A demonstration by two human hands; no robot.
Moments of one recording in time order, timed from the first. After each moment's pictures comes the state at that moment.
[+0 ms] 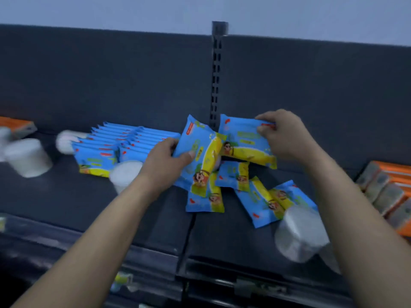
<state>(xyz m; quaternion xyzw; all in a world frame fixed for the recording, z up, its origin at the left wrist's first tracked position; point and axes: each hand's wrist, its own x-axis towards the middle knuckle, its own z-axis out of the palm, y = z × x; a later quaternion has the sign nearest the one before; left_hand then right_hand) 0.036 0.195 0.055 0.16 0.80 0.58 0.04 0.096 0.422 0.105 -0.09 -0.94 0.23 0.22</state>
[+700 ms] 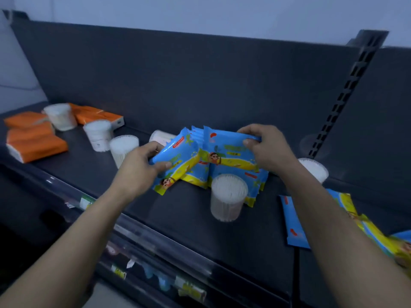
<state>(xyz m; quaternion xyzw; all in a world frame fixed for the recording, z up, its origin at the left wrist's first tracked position) -0.062 -0.031 0.037 0.12 0.85 0.51 -0.07 -0.058 0.227 0.068 0.01 -0.91 0.38 0.17</state>
